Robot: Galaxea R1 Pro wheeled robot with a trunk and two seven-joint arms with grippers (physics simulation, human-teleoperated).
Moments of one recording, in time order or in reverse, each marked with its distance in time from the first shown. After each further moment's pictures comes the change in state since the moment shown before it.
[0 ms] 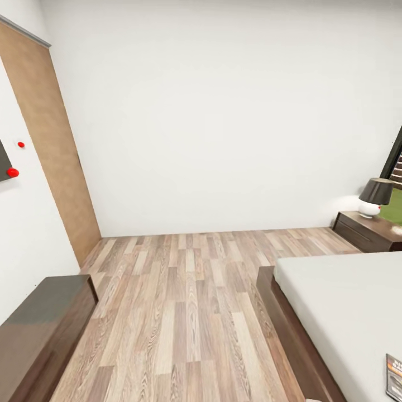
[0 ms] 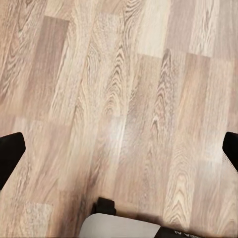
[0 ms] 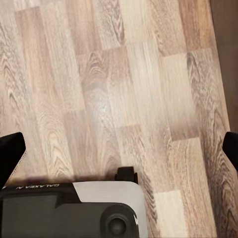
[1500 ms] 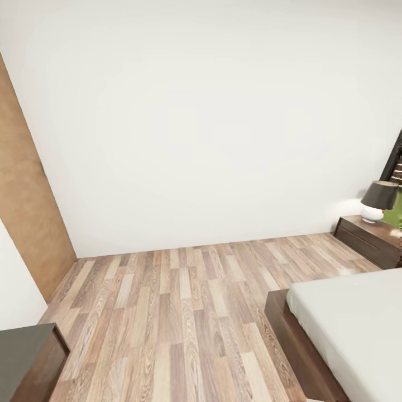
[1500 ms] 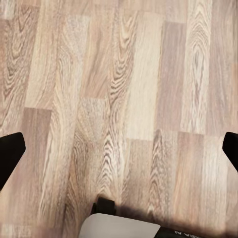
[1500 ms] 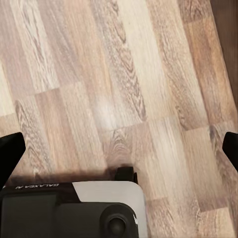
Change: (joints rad) left arm 0.000 0.000 0.000 0.000 0.000 0.000 0.000; right arm 0.000 0.000 -0.001 0.000 0.004 0.000 0.000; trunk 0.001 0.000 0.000
